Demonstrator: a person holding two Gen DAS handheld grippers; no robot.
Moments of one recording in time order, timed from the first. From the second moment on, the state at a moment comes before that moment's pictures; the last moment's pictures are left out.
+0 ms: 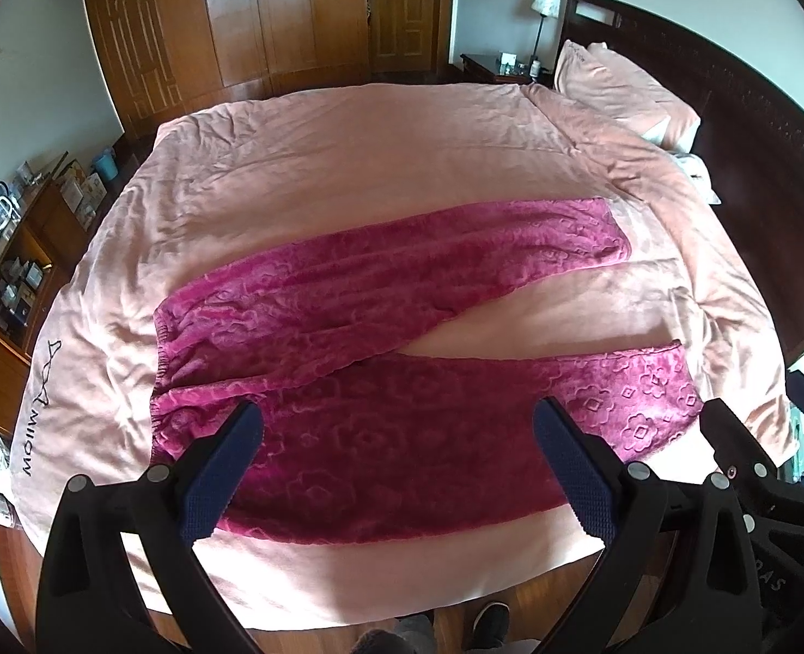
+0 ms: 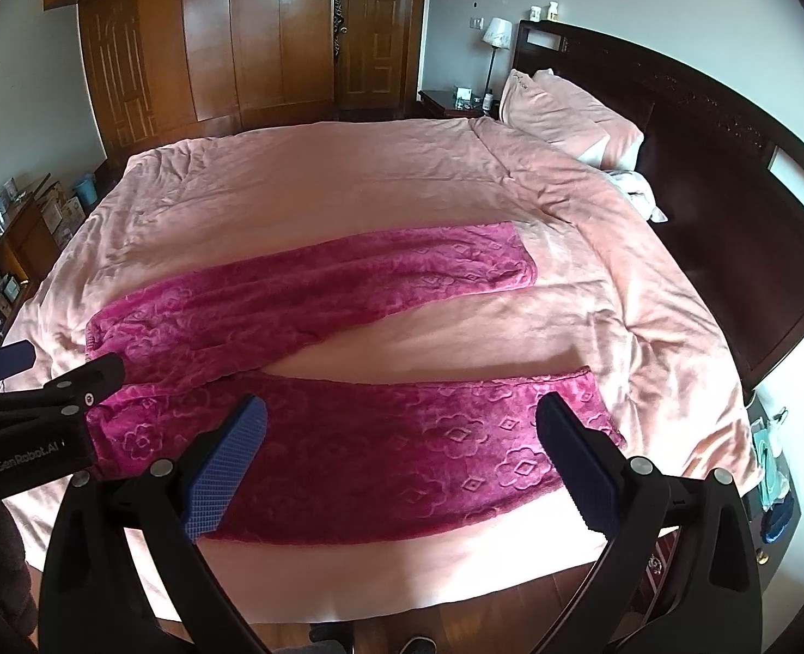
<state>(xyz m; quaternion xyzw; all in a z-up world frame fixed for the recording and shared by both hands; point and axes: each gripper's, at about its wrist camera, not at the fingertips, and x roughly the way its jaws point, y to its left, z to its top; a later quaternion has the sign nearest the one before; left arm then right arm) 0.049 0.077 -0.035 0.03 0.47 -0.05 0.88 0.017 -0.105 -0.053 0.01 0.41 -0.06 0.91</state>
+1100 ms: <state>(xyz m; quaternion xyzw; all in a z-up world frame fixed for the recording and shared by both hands) 0.061 0.097 -0.043 0.01 0.47 -0.05 0.88 0.037 -0.084 -0.070 0.02 0.44 -0.02 0.90</state>
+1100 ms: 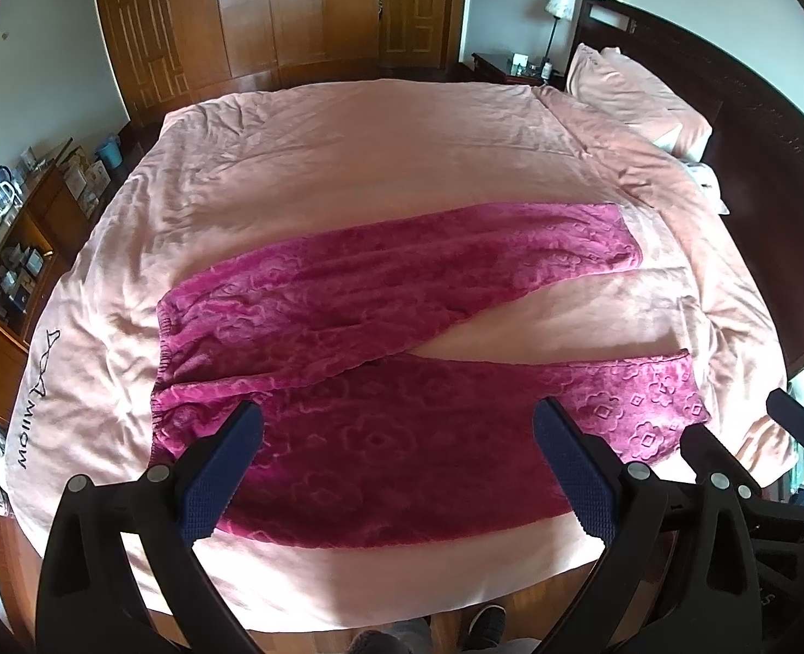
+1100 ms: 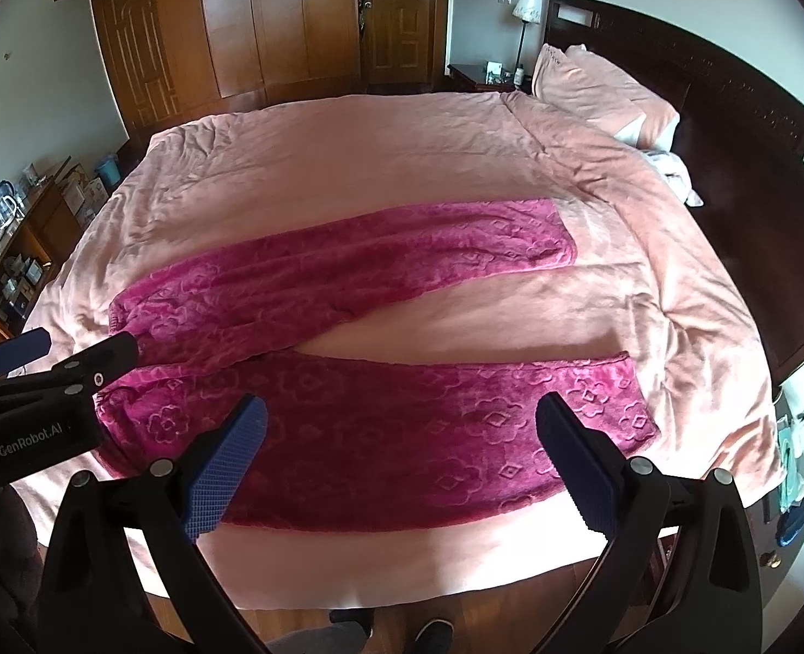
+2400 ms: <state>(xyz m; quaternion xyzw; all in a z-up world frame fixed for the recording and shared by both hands) 0.226 0.073 -0.137 0.03 0.55 0.05 0.83 0.228 -0.227 -0.150 0.04 0.51 -0.04 0.86</state>
